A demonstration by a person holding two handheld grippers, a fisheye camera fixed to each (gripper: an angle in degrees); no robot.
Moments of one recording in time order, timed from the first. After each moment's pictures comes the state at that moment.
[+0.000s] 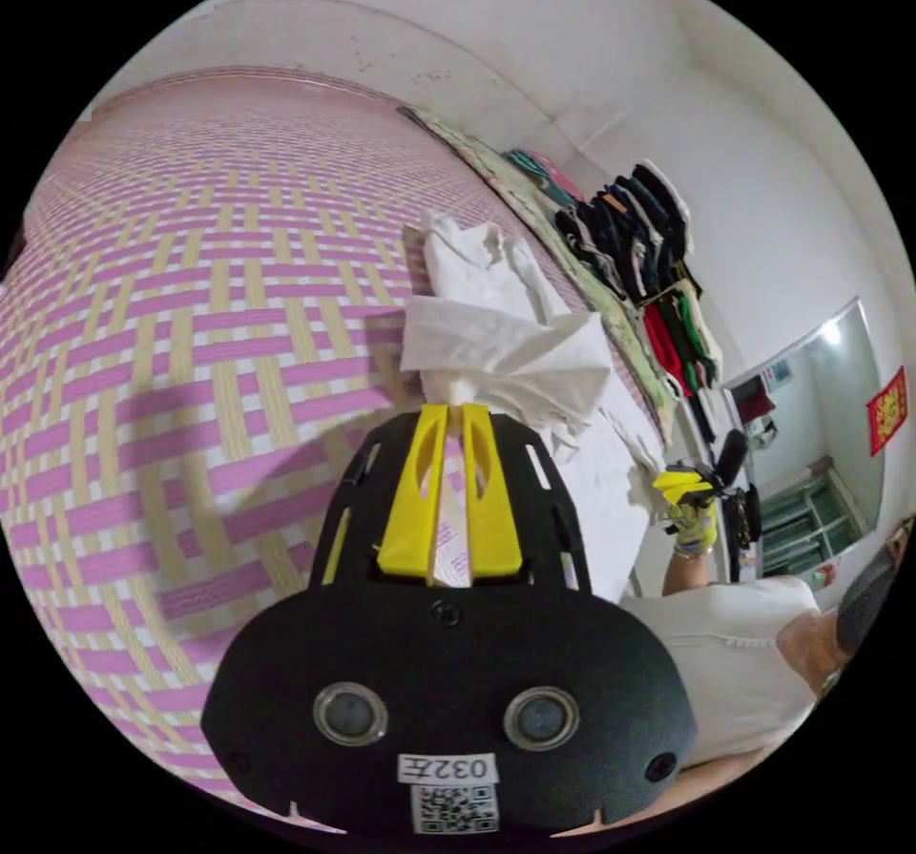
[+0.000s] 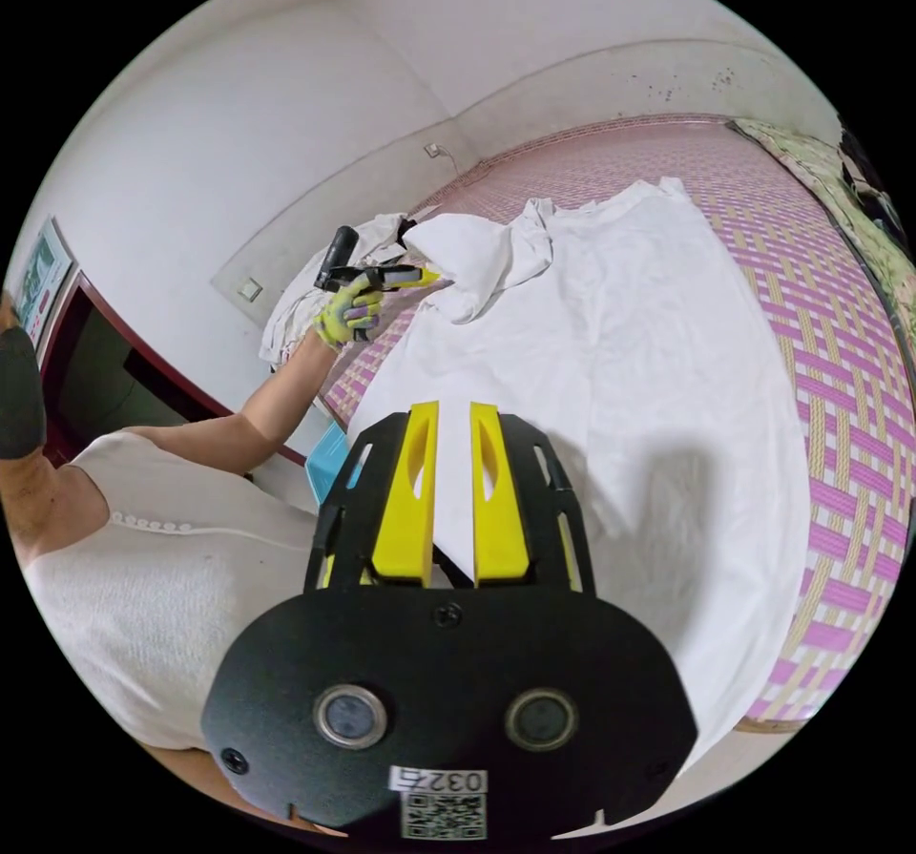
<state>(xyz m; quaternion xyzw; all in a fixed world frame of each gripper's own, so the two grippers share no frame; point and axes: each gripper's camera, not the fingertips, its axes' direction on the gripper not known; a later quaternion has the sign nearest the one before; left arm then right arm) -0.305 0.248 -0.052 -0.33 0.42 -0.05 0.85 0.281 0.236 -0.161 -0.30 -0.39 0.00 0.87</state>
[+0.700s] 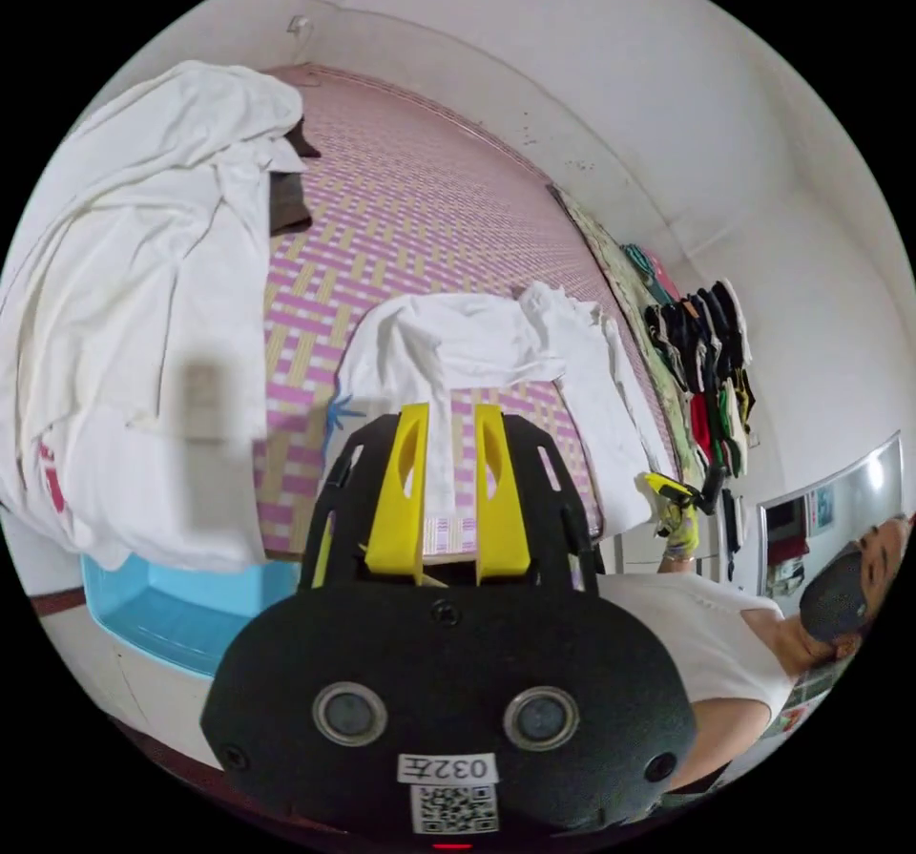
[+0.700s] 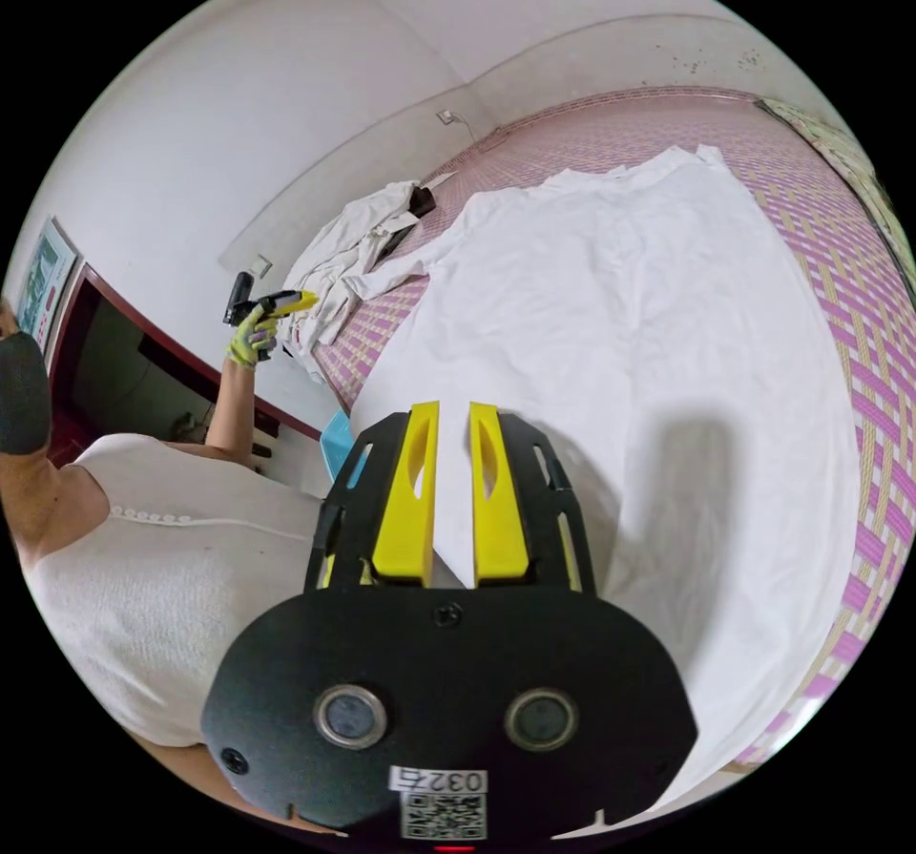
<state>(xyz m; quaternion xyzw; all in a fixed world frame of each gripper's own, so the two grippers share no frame) -0.517 0.304 -0.237 -0.32 0.18 -0.20 0.91 0.264 0.237 -0.127 -0.33 -0.42 -0.01 0.84</state>
